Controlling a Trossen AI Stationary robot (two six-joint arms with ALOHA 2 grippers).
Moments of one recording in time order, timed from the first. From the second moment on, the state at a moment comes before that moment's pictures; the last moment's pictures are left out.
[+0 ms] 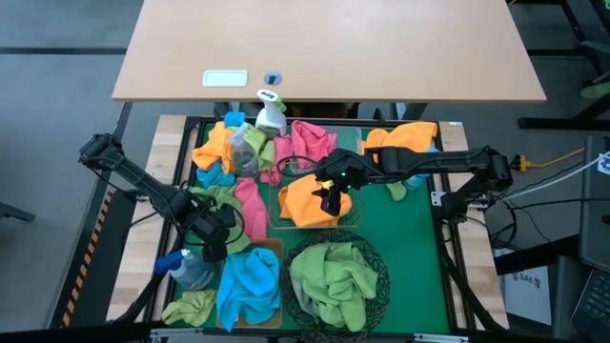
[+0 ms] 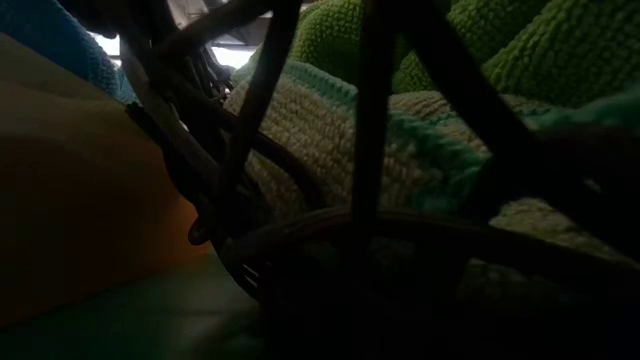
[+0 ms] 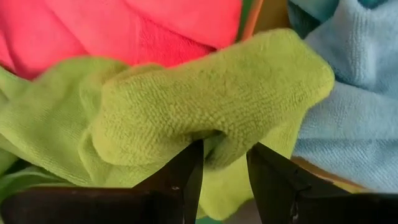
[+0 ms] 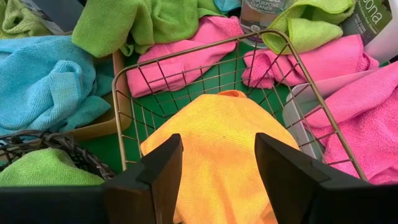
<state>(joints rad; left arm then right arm) -0.53 1.16 0.87 -1.02 -0.12 -0.91 0.01 1.62 1.51 -0.71 0.06 0.20</state>
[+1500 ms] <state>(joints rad) -0.48 1.16 1.11 -0.67 -0.62 -0.62 0.16 1.62 1.51 -0.22 0.00 0.17</state>
